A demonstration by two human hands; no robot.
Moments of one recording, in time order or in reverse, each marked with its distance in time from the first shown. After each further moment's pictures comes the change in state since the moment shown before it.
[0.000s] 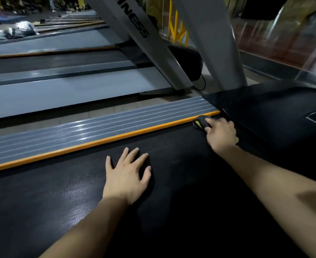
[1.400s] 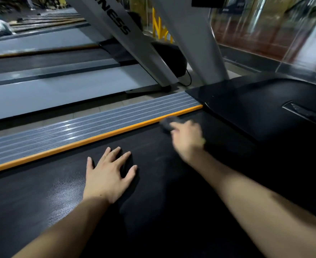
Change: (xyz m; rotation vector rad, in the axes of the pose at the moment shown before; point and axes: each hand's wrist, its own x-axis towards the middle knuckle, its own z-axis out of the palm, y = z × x) left_hand 0.003 -0.003 -0.001 0.030 0.006 -0.002; right_hand -0.059 -0.061 -0.021 0.026 0.066 -0.174
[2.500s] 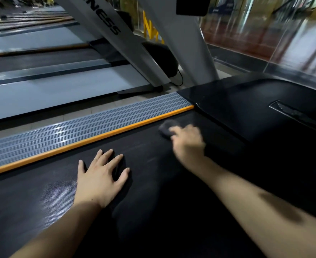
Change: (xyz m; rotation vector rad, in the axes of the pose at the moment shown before) left_hand 0.000 -0.001 0.002 0.006 0.015 0.020; right_hand -0.022 0.026 0.007 0.003 0.077 0.060
